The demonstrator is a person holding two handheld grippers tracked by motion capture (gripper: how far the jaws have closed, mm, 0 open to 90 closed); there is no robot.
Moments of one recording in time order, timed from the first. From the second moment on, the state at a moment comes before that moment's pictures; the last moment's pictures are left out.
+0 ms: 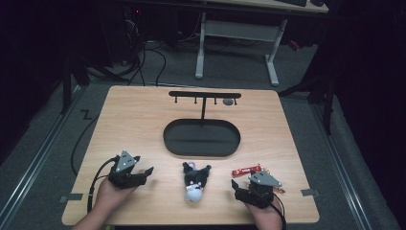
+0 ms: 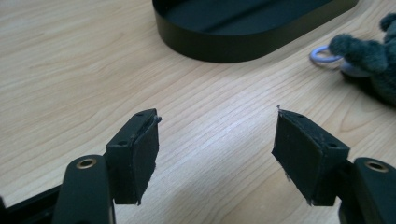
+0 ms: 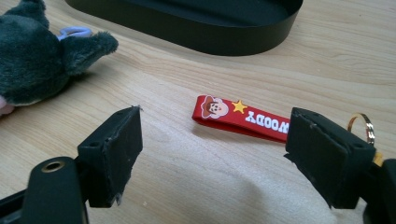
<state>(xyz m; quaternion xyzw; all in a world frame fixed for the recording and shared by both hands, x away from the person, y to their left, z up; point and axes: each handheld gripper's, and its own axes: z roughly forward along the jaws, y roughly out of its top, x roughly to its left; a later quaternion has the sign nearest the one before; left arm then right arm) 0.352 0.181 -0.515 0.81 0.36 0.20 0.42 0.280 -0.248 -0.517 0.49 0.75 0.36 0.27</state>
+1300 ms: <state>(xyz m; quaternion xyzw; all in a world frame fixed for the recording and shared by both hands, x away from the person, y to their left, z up) 0.350 0.178 -0.518 0.82 0.35 0.18 0.42 0.287 -0.251 -0.519 0.49 0.76 0.35 0.25</state>
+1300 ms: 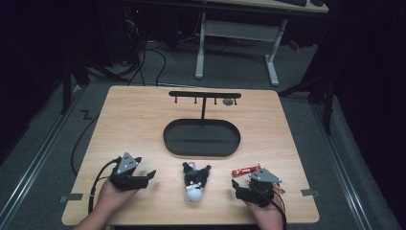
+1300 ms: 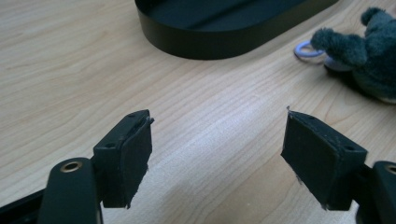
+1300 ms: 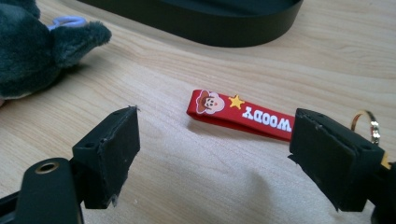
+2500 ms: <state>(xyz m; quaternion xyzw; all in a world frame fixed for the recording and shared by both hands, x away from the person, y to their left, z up) 0.346 0.172 -0.520 0.83 0.34 0.19 0.41 0.275 -0.293 -0.486 0.52 0.76 0.35 0.19</state>
